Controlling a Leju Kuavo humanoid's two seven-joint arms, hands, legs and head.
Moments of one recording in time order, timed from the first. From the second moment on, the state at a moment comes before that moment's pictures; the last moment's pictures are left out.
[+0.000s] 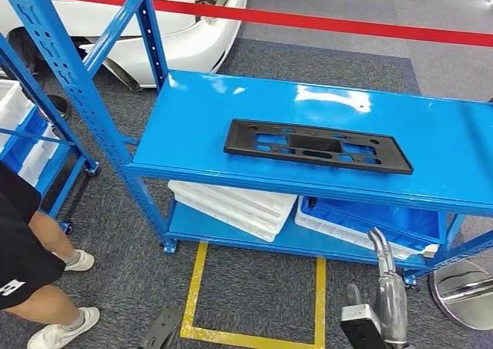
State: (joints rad) left arm -0.02 -0.12 -0.01 -0.19 -0.23 0.10 -0.54; right arm 0.23 -0.12 0.37 -1.62 0.55 -0.47 -0.41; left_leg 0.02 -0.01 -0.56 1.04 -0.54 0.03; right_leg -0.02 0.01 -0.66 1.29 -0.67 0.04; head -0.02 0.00
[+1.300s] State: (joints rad) left arm -0.03 -0.12 -0.01 -0.19 -0.25 0.10 -0.53; right arm 0.26 -0.13 0.27 -1.65 0.60 -0.45 -0.39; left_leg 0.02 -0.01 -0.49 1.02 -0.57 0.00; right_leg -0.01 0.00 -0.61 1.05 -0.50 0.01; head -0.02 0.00
